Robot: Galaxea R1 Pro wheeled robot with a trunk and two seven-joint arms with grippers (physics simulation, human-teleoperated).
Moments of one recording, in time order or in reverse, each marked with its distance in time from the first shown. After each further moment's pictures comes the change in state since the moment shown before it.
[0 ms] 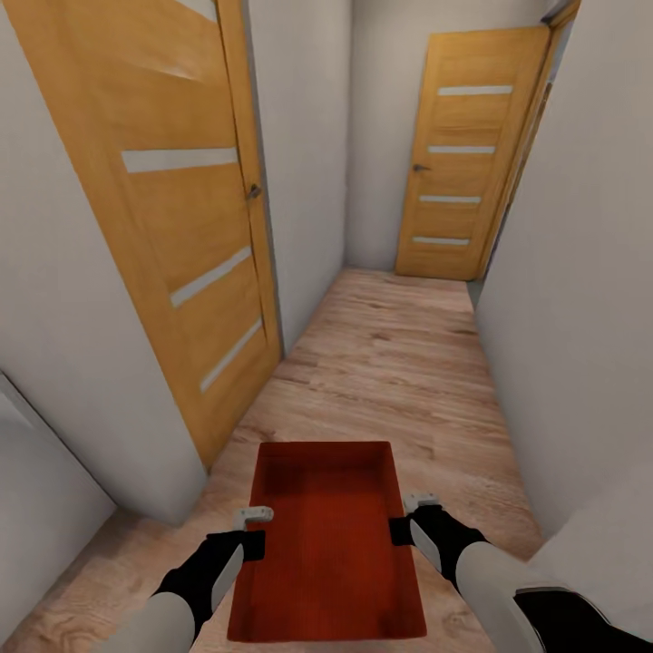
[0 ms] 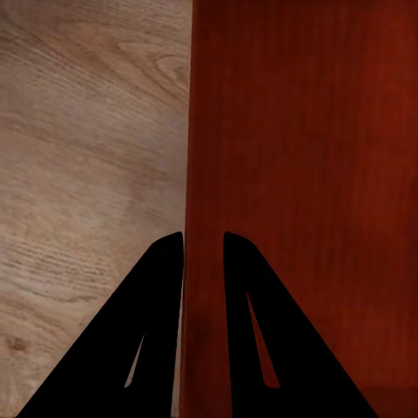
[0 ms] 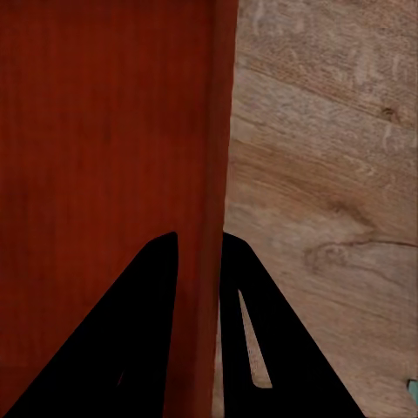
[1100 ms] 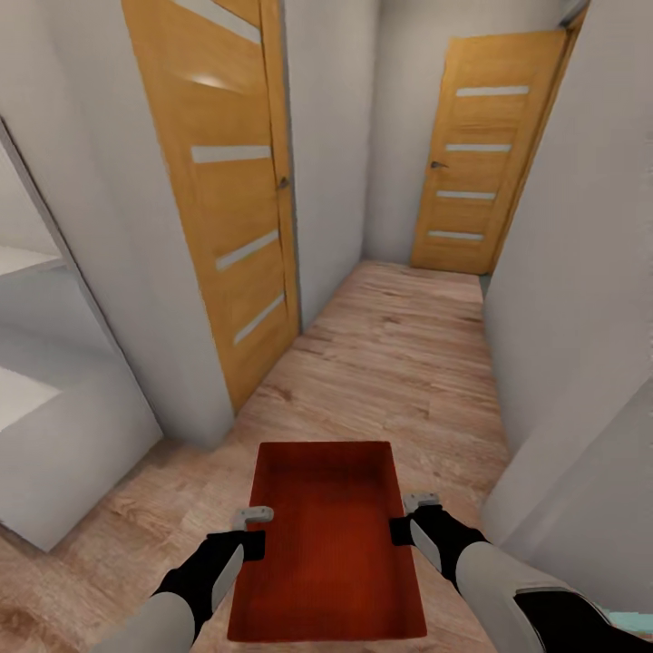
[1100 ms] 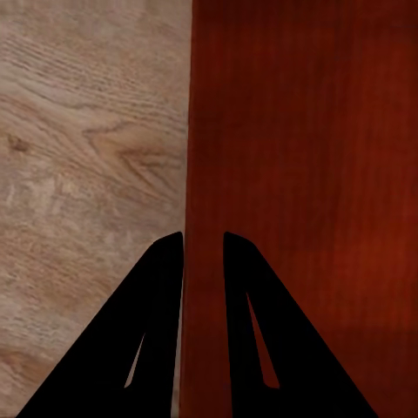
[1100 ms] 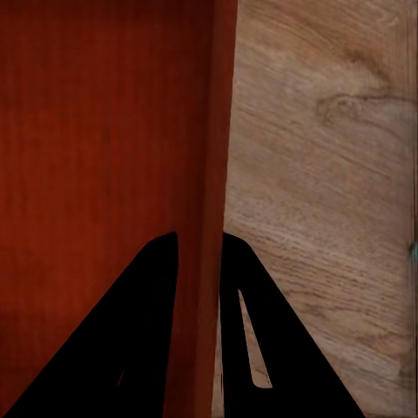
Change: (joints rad) left arm 0.000 0.000 0.000 0.001 0.000 0.000 0.000; right arm 0.000 0.000 0.000 0.000 0.000 0.000 0.000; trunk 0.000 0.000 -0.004
